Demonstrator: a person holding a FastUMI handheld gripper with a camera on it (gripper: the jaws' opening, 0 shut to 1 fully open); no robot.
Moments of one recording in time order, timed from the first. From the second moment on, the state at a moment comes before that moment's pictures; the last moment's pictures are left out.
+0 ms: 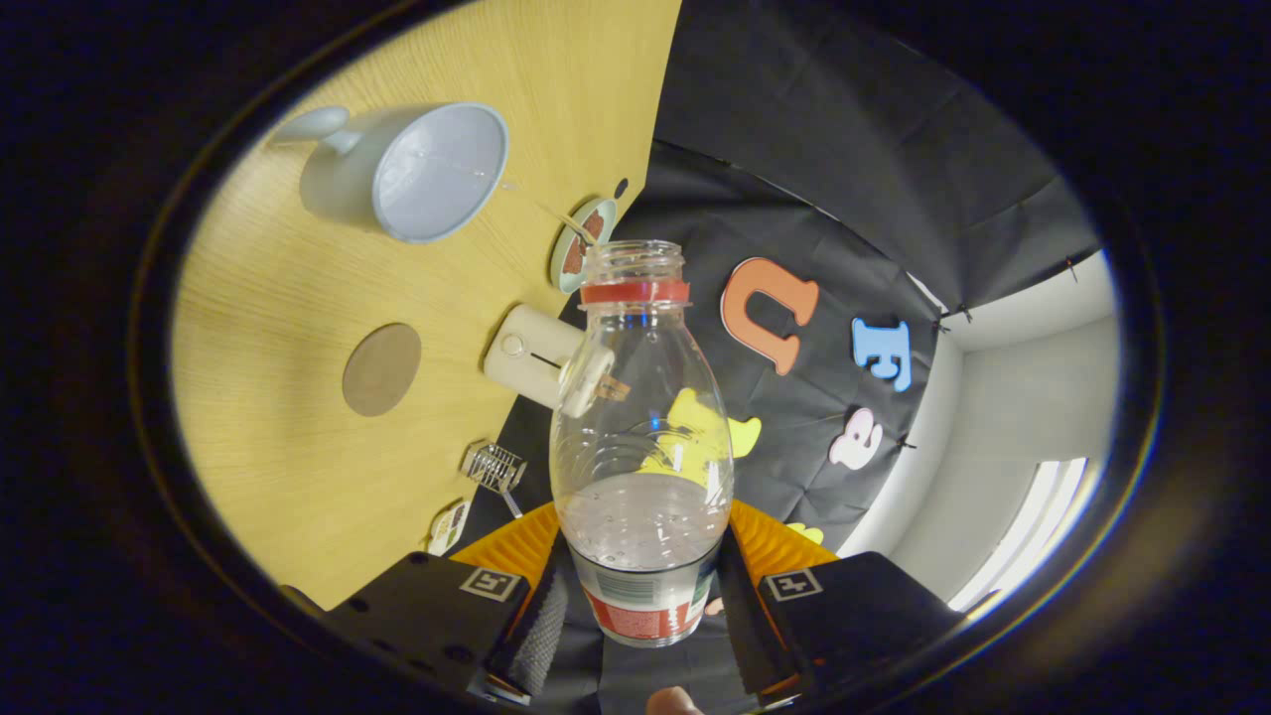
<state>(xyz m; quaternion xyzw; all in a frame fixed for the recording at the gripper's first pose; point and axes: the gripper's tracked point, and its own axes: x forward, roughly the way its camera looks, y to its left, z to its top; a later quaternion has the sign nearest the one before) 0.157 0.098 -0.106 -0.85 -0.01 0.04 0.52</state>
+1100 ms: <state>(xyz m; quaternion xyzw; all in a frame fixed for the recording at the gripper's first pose) 0.153 0.108 -0.092 -0.86 -0.02 0.04 0.50</state>
